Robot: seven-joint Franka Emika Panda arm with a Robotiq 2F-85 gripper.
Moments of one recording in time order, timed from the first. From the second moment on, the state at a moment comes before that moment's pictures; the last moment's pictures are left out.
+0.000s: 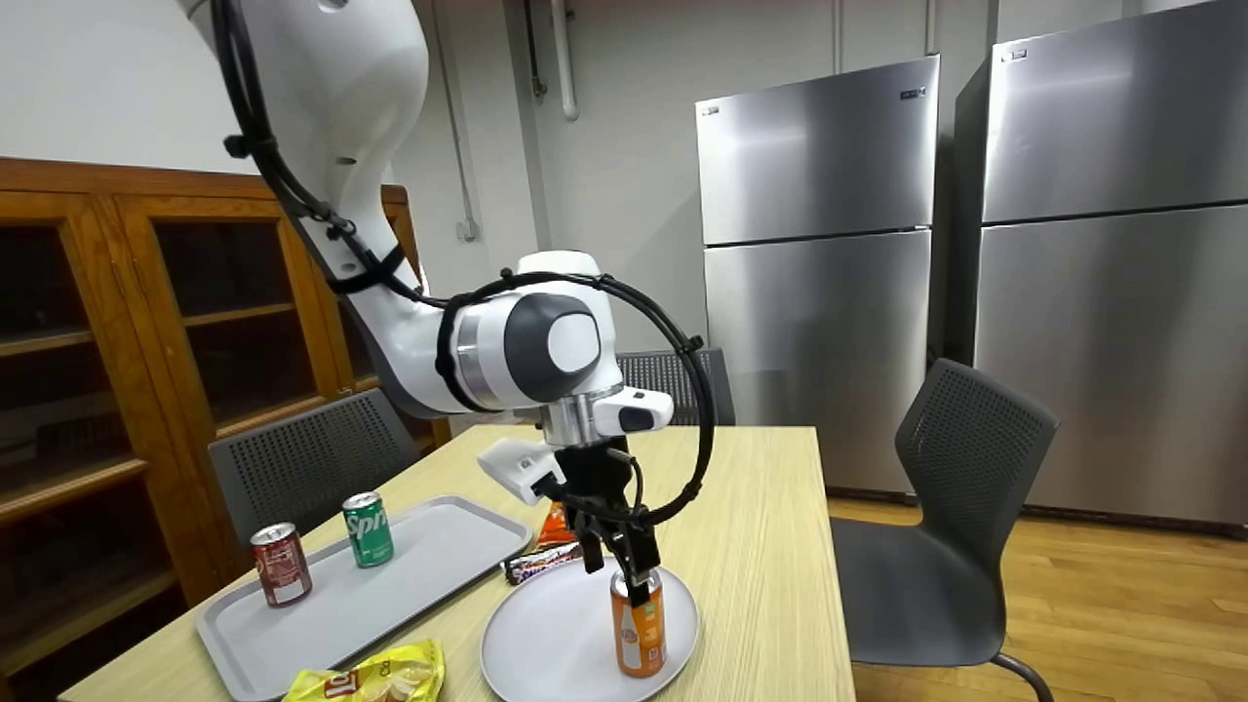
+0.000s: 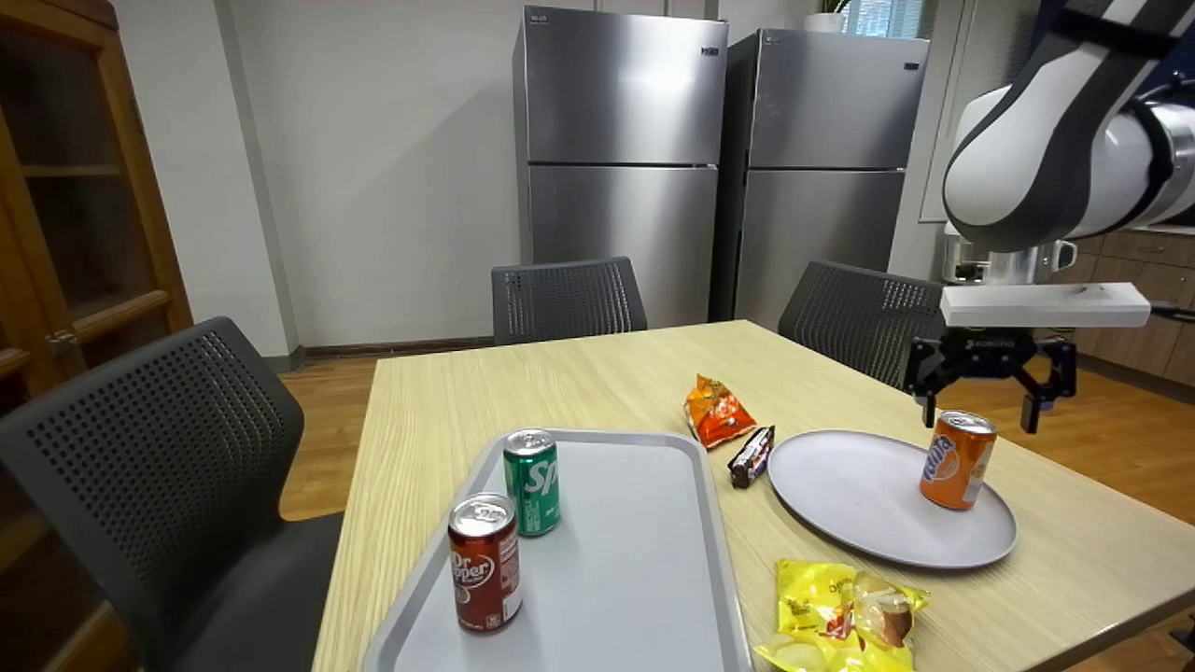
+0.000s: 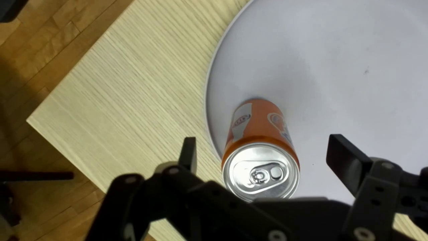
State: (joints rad) arm -0.13 0.16 -0.18 -2.53 -0.21 2.65 0.50
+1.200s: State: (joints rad) arm -0.06 0.34 -0.24 -2.38 -0.15 2.65 0.50
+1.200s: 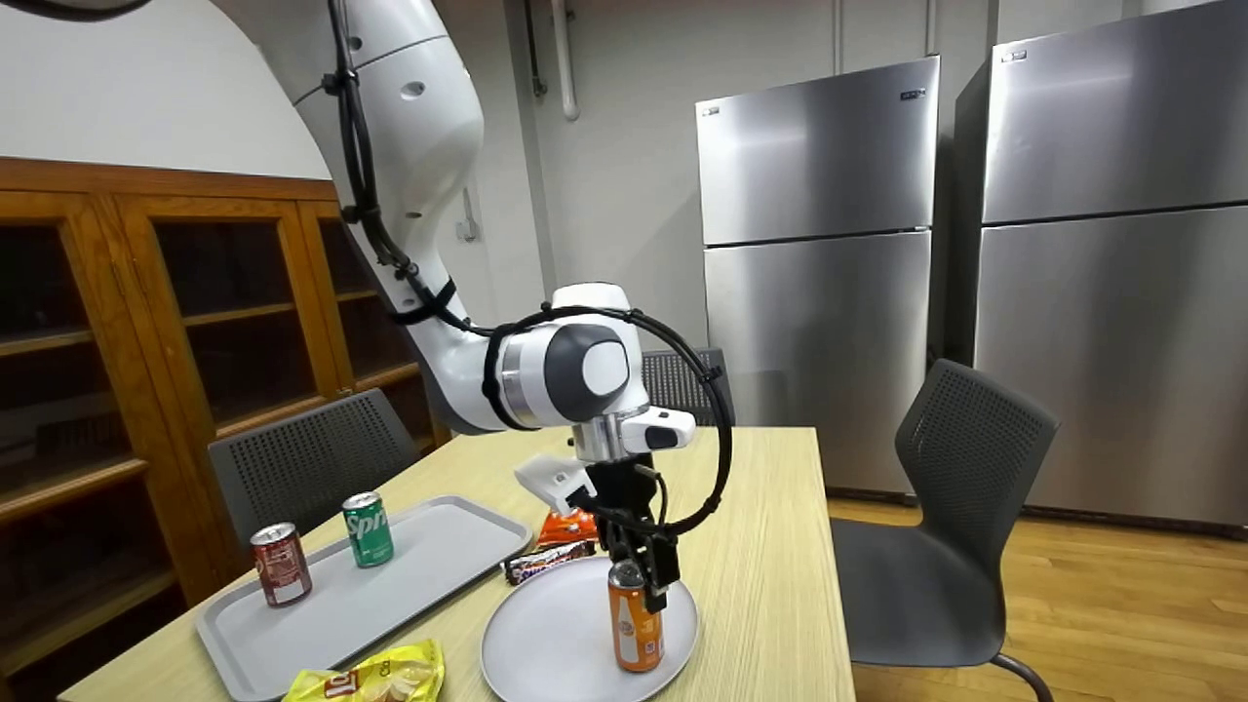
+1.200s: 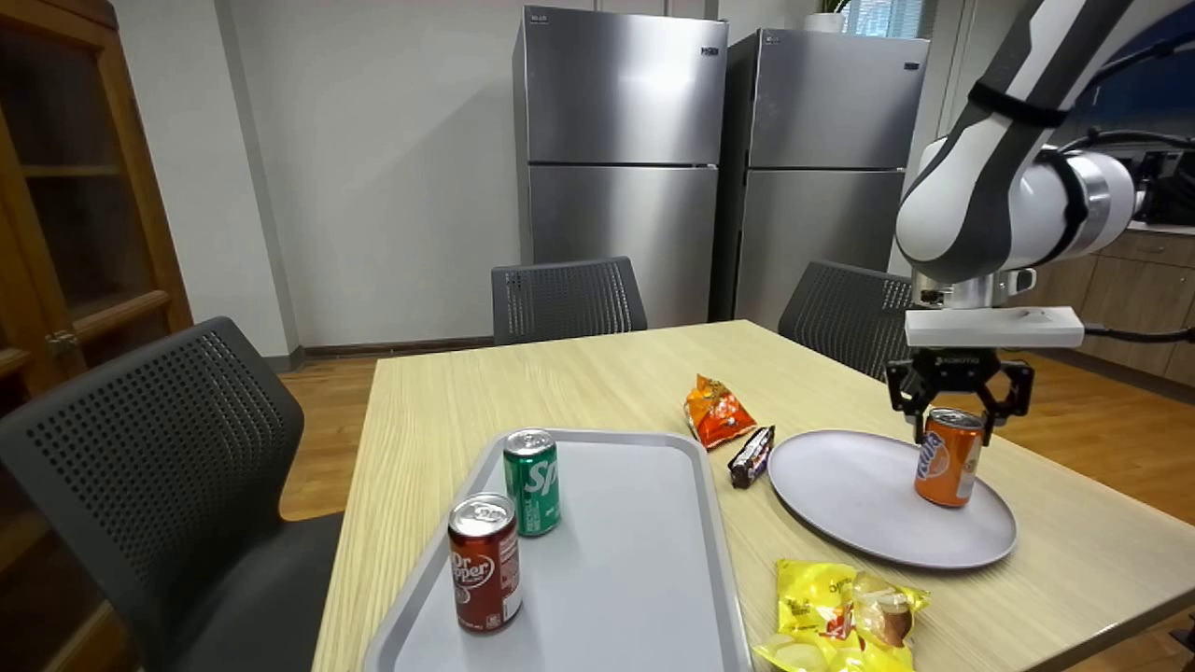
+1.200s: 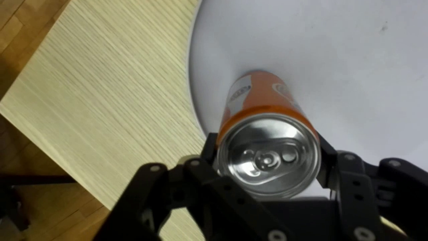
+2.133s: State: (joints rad) arm 0.08 0.27 -0.26 -2.39 -0.18 2.65 0.54
